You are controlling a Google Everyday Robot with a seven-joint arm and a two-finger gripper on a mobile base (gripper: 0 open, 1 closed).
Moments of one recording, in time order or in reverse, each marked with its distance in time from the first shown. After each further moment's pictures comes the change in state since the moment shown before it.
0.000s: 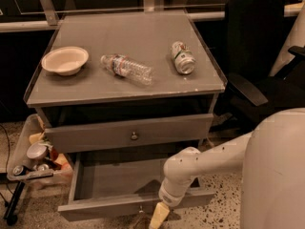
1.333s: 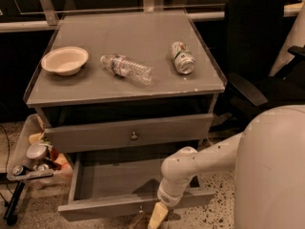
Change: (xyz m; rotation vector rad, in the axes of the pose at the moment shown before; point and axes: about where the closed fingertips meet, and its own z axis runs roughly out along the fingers) arm -0.003 0.001 0.005 -0.004 0.018 0.015
